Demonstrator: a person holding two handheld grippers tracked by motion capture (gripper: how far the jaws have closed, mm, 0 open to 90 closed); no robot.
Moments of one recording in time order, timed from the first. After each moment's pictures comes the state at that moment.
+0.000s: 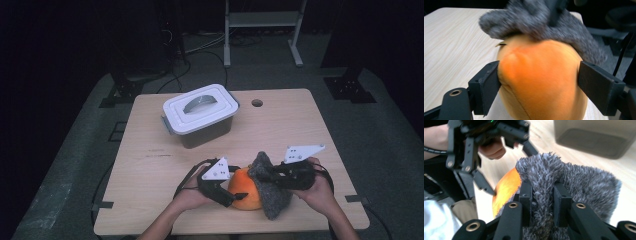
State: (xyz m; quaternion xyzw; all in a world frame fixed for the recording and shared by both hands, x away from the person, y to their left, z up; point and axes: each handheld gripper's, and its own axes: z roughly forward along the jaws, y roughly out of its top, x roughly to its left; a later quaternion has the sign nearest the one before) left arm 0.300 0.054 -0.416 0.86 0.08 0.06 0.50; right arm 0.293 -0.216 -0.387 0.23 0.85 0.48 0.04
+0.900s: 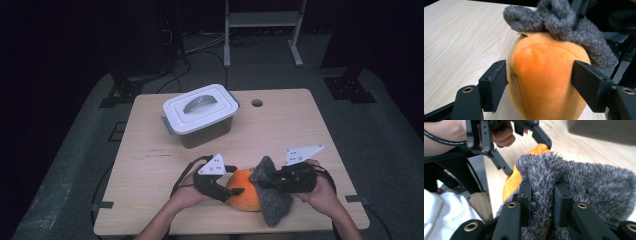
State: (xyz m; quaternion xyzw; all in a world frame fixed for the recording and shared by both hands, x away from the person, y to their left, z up) left arm 0.303 0.062 -0.410 0.86 0.10 0.05 0.50; right arm 0.293 -0.221 -0.394 0.23 0.85 0.47 -0.02
